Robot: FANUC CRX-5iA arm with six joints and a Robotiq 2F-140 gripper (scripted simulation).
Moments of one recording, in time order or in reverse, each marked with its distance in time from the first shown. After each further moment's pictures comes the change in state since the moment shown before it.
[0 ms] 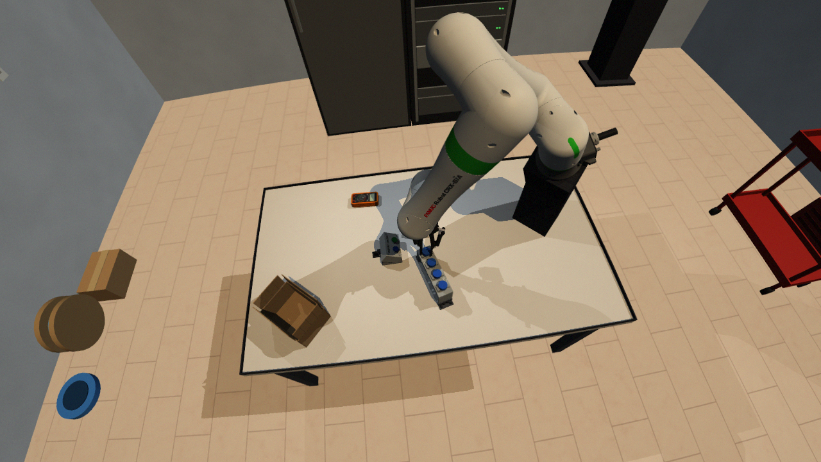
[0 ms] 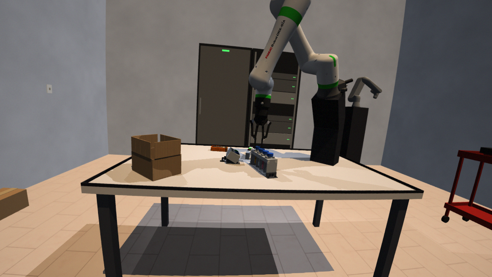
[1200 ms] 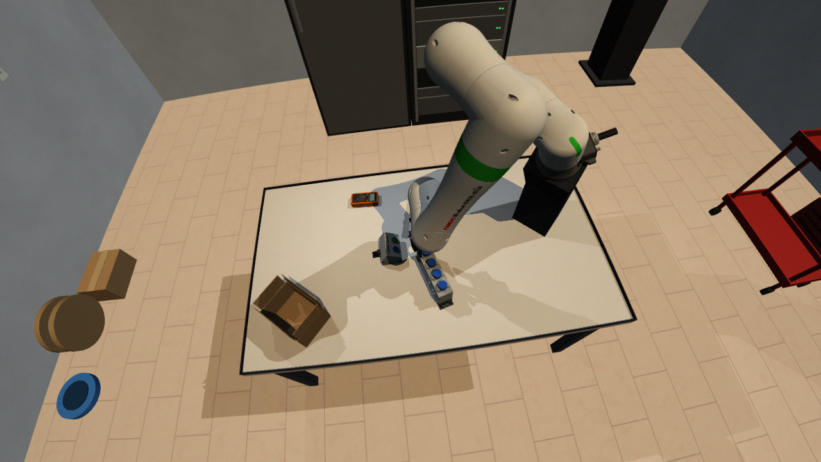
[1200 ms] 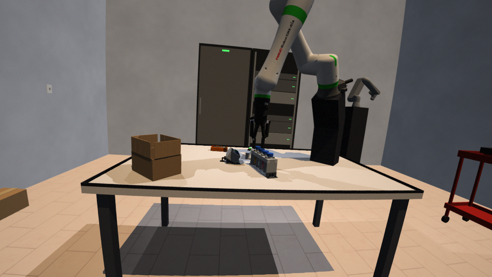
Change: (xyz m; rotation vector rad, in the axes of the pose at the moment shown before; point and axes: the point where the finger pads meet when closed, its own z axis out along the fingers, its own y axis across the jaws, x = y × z) arm -0.001 0.000 -0.001 -0.035 0.080 -0.548
